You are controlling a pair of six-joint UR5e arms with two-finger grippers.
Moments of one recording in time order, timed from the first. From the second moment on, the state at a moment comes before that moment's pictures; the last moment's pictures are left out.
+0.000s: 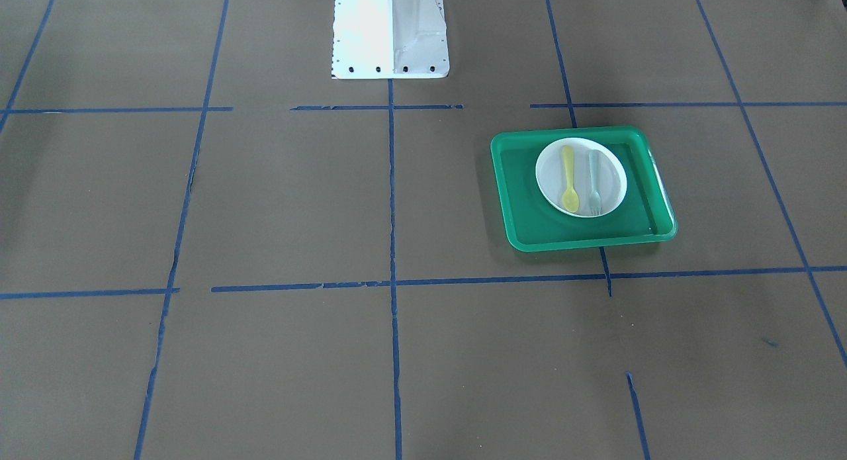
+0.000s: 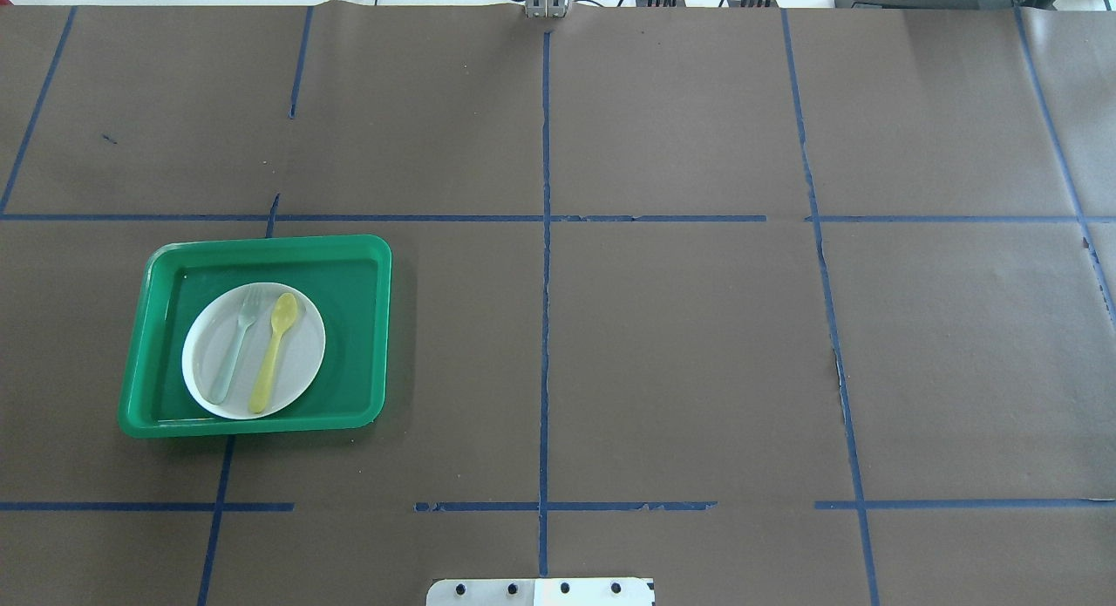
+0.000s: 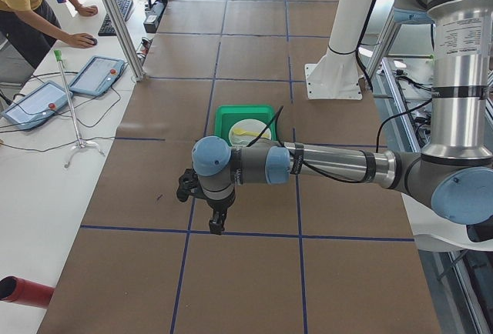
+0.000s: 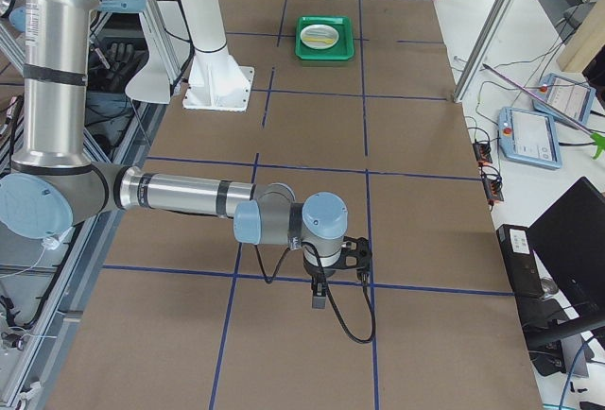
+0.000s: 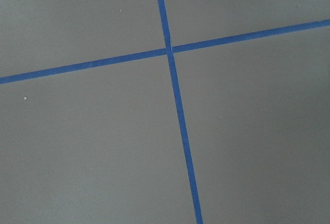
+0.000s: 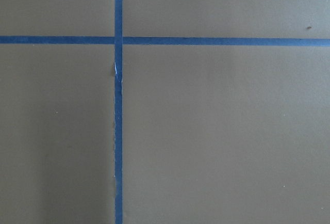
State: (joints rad) left arm -1.58 -1.50 -1.74 -1.46 -2.37 0.20; right arm 1.58 -1.70 1.64 -1.50 2.28 0.01
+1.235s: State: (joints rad) left arm -1.26 -1.56 -2.03 -1.59 -2.26 -0.44; right arm 1.58 -1.70 1.64 -1.50 2.28 0.01
